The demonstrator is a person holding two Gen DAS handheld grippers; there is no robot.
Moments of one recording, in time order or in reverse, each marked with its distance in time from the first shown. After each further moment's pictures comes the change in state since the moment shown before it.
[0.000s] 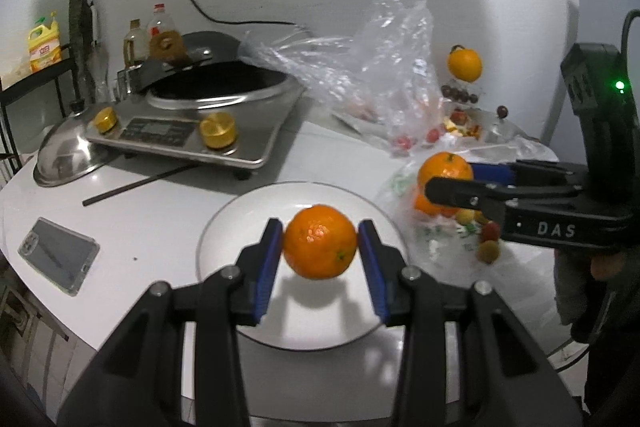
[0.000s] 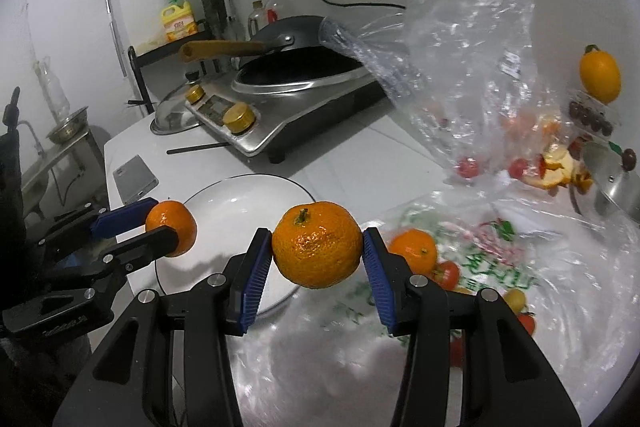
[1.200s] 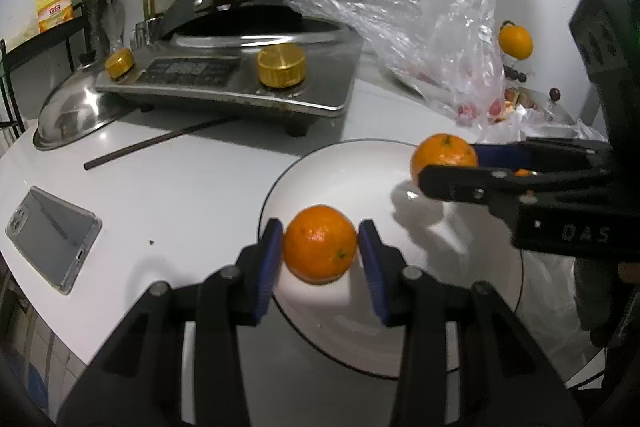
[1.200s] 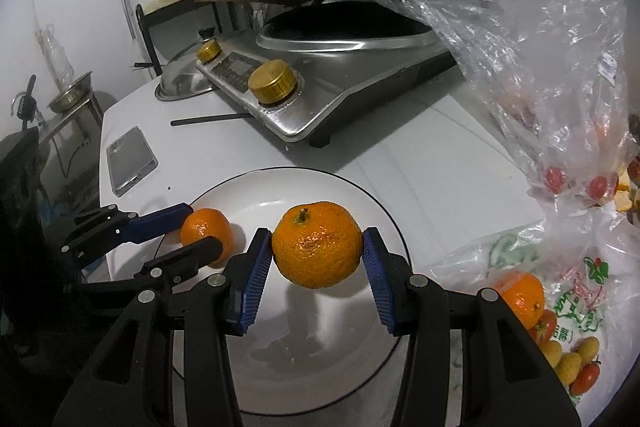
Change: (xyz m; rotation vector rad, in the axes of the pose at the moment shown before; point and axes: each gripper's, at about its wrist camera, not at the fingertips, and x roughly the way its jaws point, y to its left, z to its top) left arm 0.060 0.059 -0.018 -0.051 0.111 0.055; right arm 0.091 0.043 0.019 -0.063 0.127 0.047
